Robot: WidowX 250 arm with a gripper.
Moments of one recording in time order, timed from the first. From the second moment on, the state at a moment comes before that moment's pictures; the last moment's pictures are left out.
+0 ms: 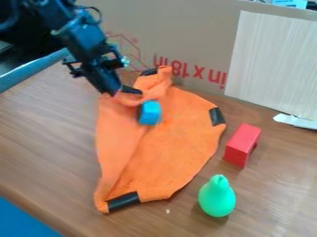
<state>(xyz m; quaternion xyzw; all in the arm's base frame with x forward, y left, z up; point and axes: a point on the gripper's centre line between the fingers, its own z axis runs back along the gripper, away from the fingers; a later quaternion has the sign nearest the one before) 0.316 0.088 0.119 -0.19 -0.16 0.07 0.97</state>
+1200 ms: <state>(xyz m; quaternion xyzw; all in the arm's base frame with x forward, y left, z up) 0.256 0.183 0.113 -0.24 -0.22 0.28 0.90</state>
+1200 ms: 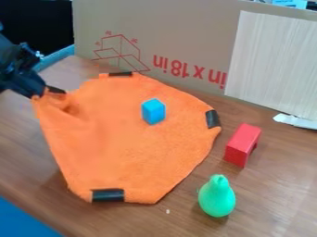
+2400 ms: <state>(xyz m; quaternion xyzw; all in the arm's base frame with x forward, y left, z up) 0.216 0.235 0.087 -0.10 -0.15 0.39 0.90</state>
